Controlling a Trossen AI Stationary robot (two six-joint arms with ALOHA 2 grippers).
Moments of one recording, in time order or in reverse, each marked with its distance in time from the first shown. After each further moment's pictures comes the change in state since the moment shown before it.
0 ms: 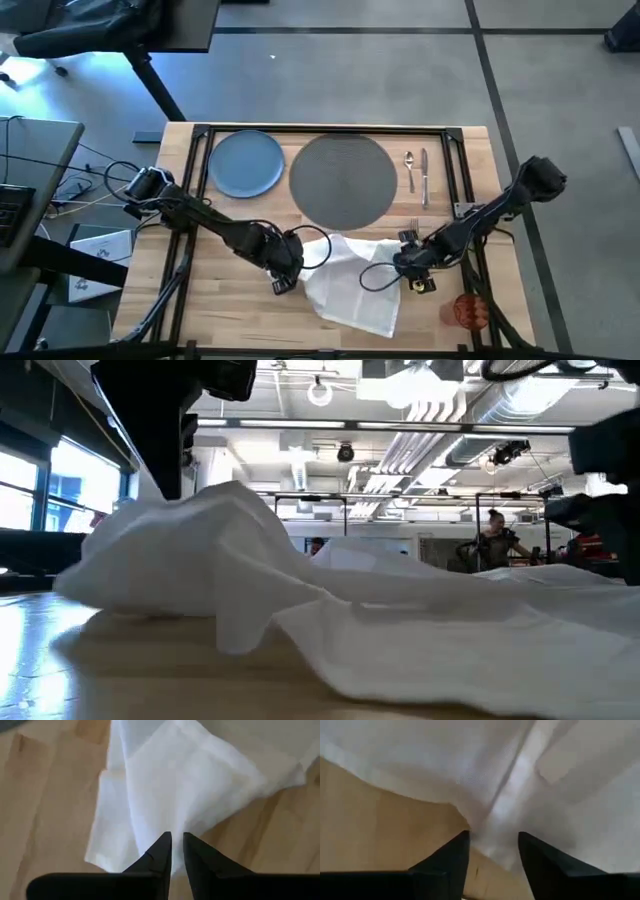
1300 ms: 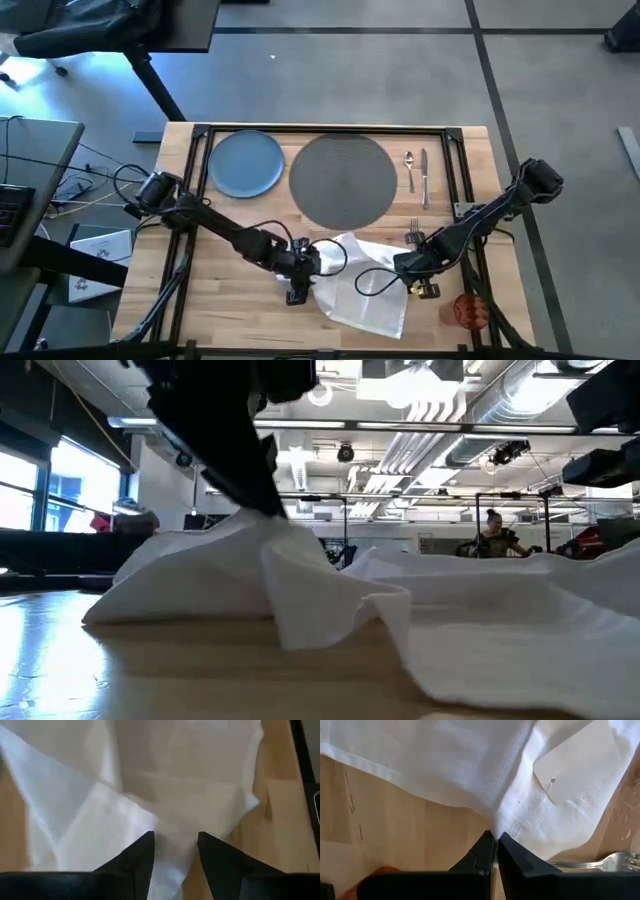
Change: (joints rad) left arm 0.010 0.107 -0.121 0.571 0.032 0.344; right arm 0.002 0.021 0.249 -0.351 -0.135 0.159
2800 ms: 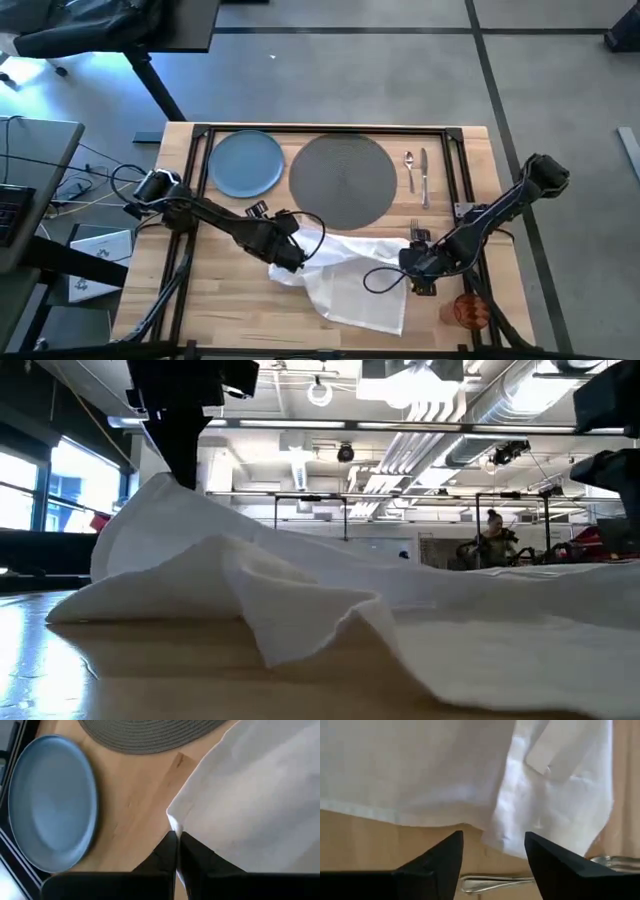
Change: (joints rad) left arm 0.034 -0.031 0.262 -1.011 -0.436 -0.475; right arm 0.105 -0.098 -0.126 0.136 0.275 0.157
